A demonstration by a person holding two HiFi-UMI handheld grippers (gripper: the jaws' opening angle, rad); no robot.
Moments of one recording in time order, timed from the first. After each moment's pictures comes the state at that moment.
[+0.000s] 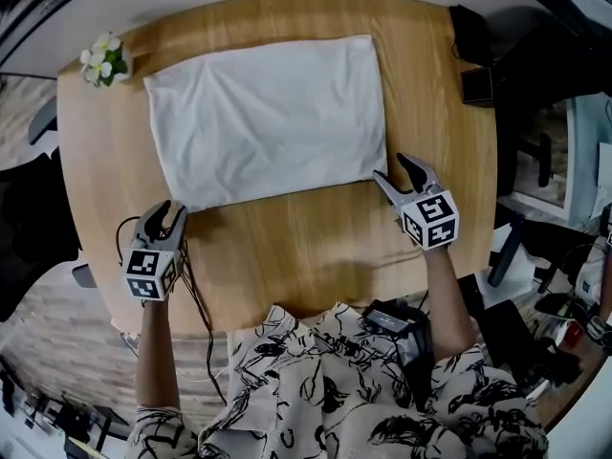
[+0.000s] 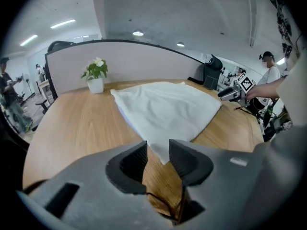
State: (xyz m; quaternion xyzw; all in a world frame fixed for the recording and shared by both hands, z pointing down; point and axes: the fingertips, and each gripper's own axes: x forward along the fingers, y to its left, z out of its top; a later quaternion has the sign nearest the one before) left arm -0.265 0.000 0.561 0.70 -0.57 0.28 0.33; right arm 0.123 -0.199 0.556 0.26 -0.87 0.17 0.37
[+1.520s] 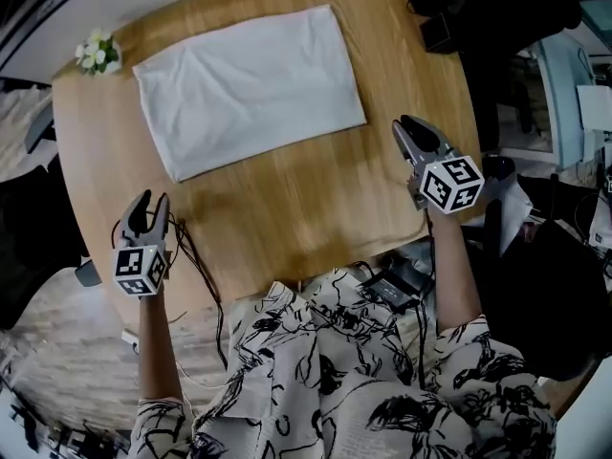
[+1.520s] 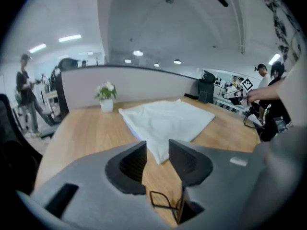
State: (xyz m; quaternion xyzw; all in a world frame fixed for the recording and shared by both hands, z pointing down) left arm -0.267 0.042 0.497 0.73 -0.61 0.21 0.25; right arm 0.181 -0.174 0.447 0.37 -0.88 0.19 0.23
